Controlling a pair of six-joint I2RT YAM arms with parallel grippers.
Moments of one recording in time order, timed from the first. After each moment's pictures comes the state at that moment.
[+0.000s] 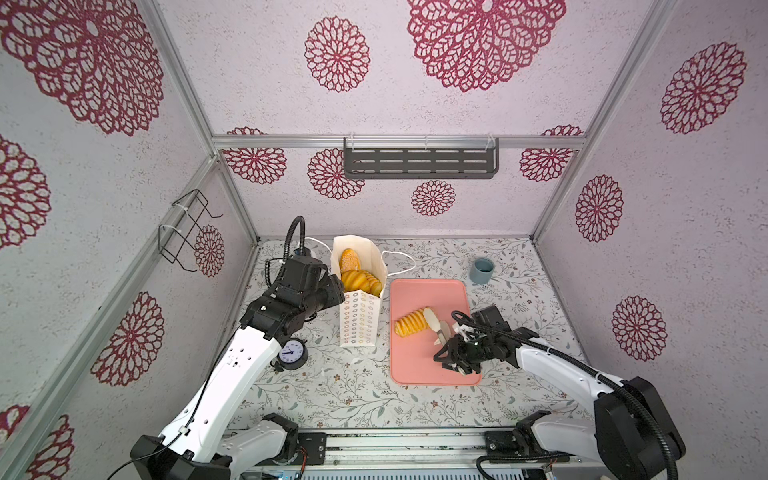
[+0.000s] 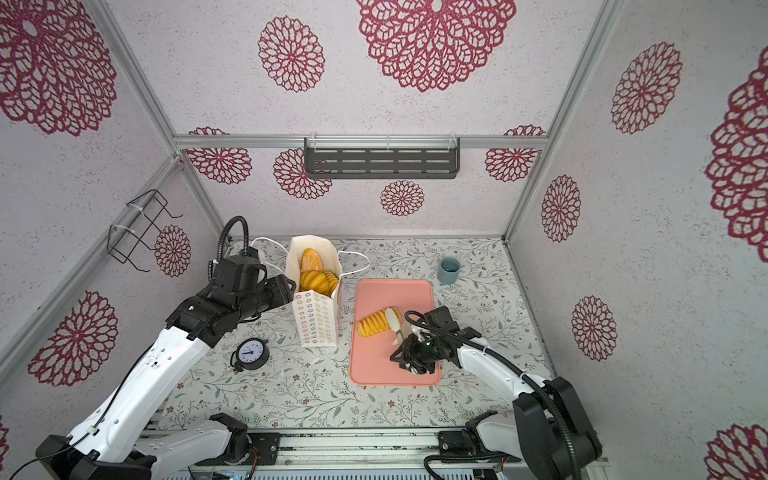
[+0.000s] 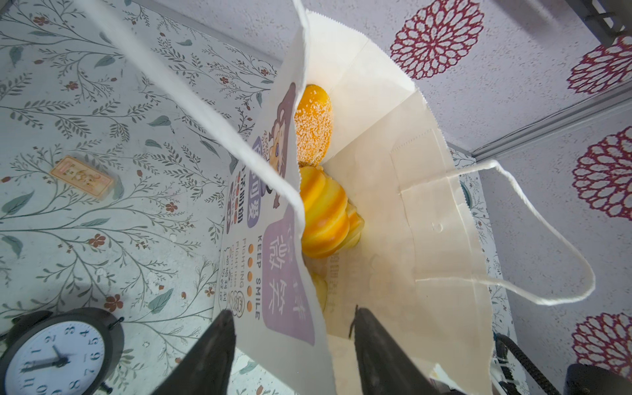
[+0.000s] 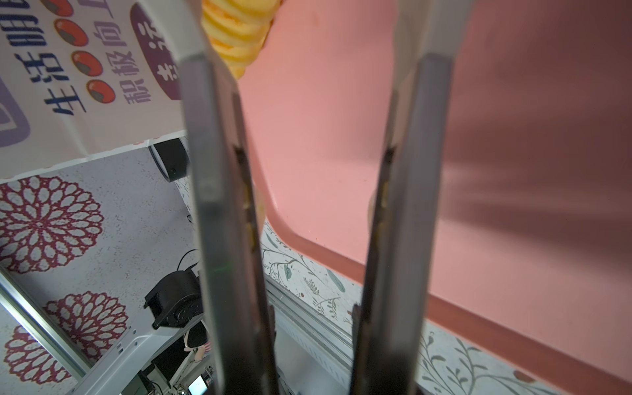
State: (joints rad) left arm -0.39 1.13 1.20 -0.76 -0.10 -0.63; right arm 0.45 1.26 0.63 -0.47 -0.67 0.85
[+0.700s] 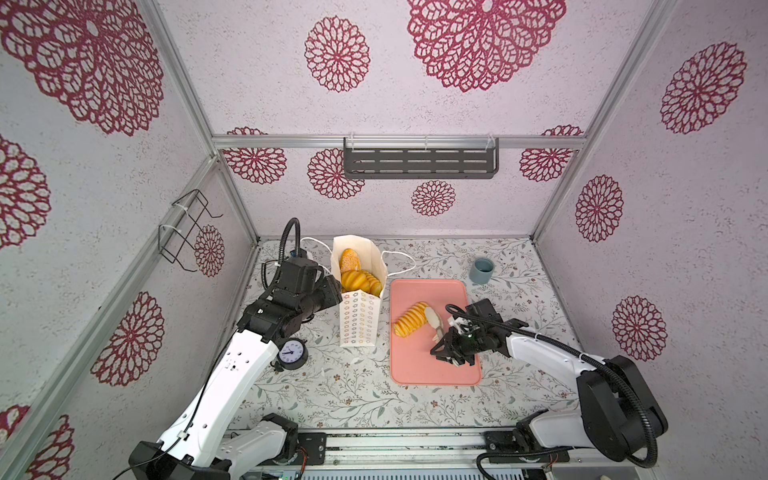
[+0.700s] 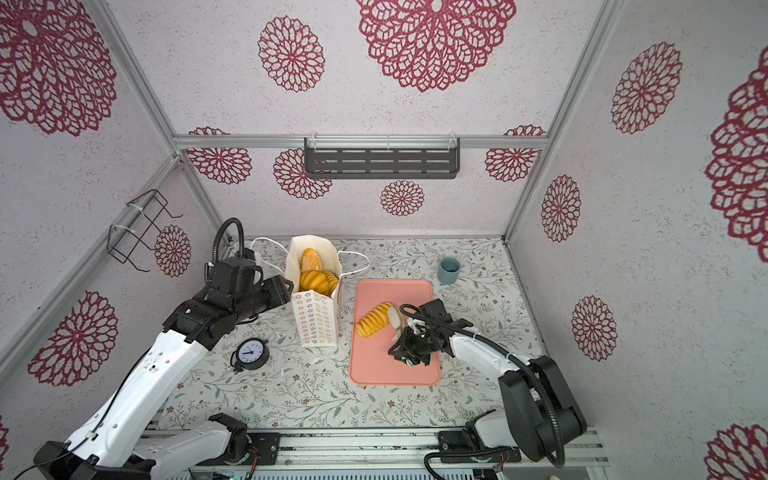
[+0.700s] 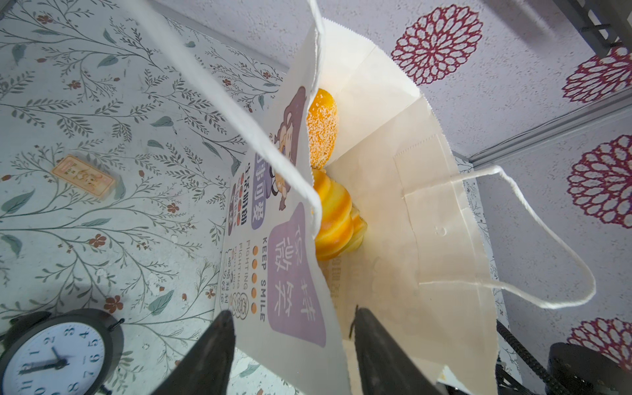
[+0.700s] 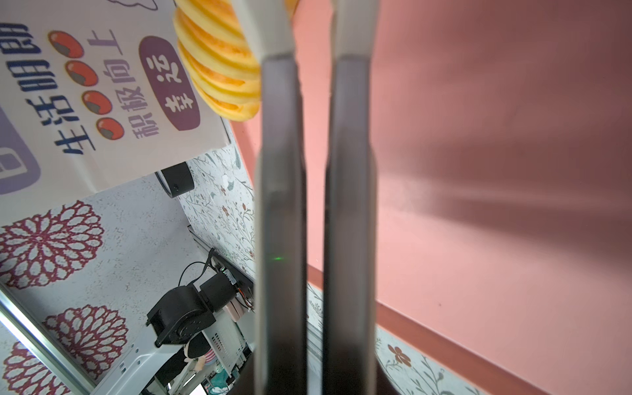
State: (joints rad) left arm -0.37 1.12 1.18 -0.74 -0.08 -0.63; right arm 0.44 1.35 0.70 -0.45 -0.65 0.84
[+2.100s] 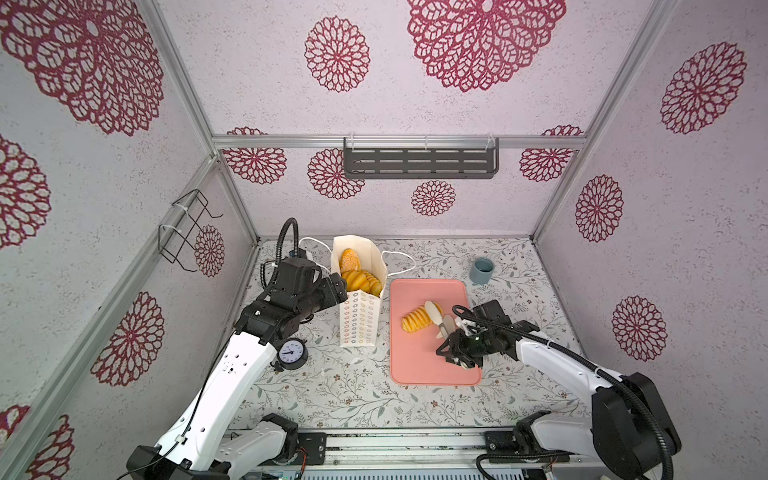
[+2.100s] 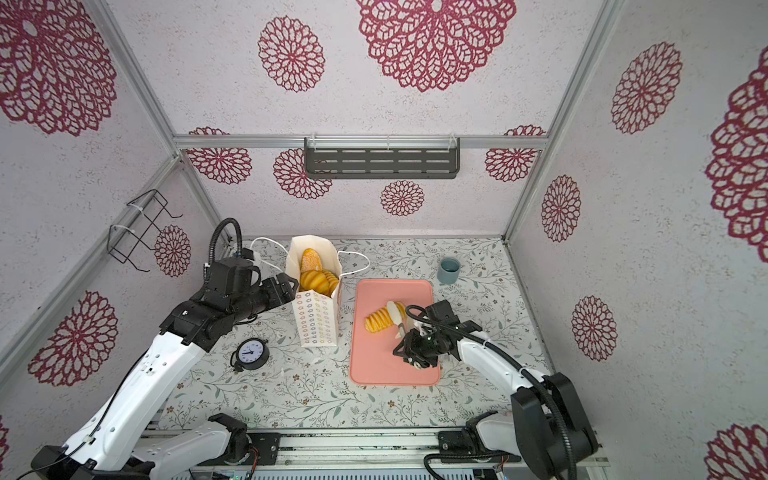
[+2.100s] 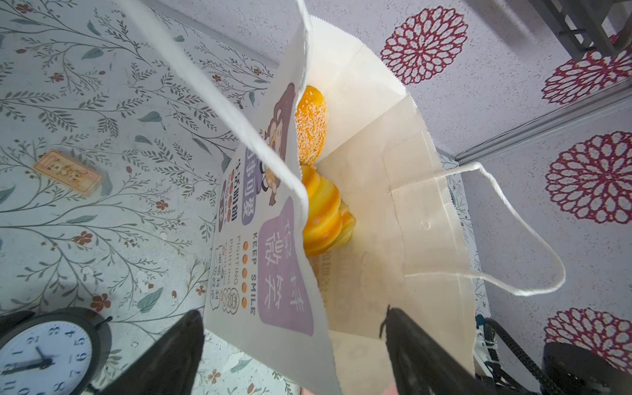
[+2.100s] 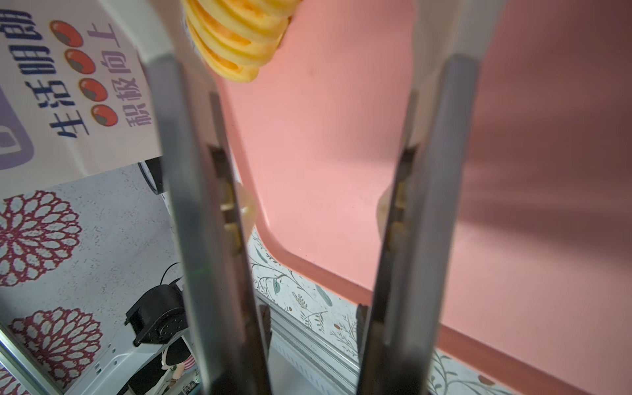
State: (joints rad) left arm -0.37 1.10 1.18 -0.74 -0.04 -0.64; right arm 0.43 1.30 0.70 -0.53 -0.62 0.77
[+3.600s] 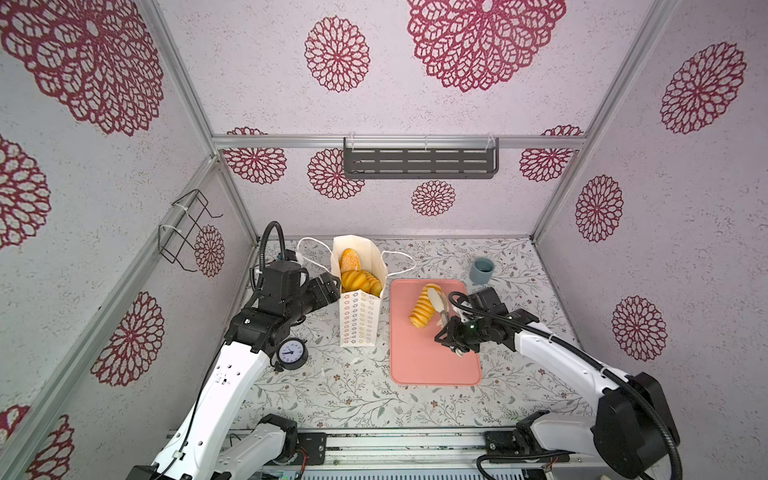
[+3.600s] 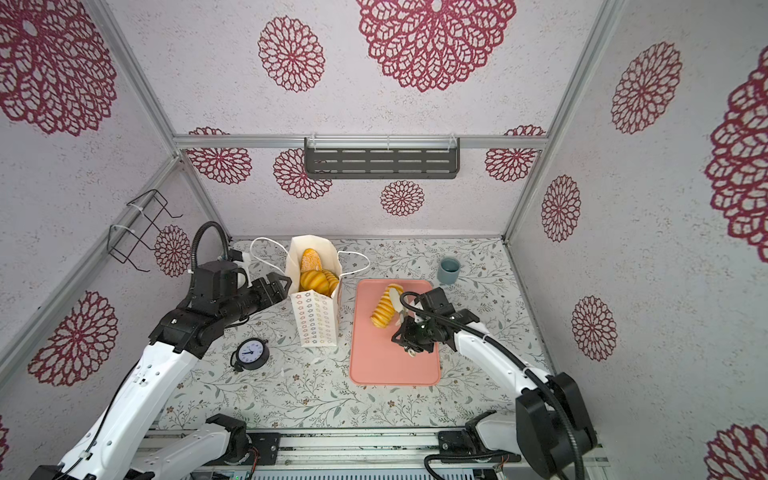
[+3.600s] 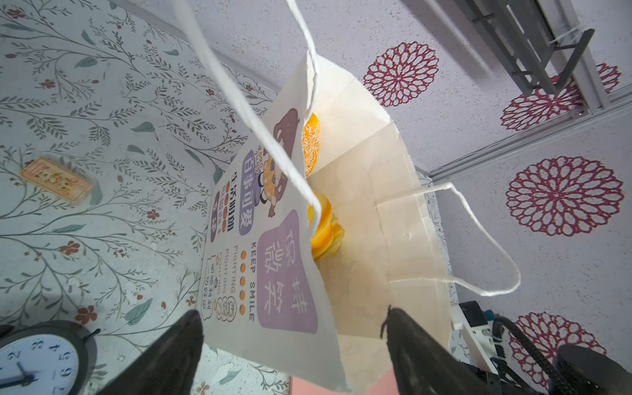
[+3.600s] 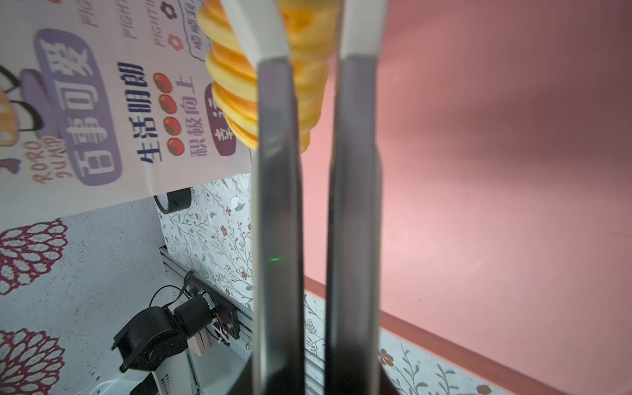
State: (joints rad) left arm -0.28 1.04 1.13 -0.68 0.06 -0.64; right arm 0.48 1.22 0.84 -0.61 -0.46 0.75
